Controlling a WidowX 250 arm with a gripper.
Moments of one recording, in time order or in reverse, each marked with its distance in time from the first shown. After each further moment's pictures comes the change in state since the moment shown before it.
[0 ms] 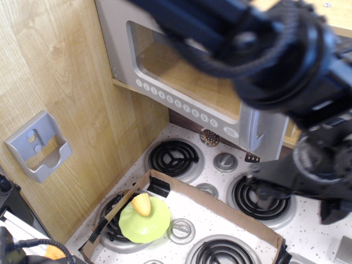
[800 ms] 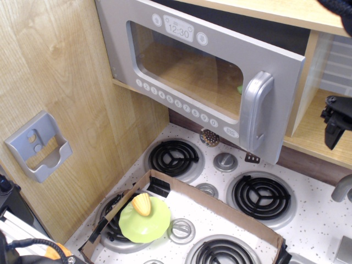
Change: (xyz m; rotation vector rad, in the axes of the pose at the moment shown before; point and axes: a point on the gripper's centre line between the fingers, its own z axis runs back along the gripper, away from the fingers) arm 0.076 -0.057 -0.015 -0.048 -0.013 -0.396
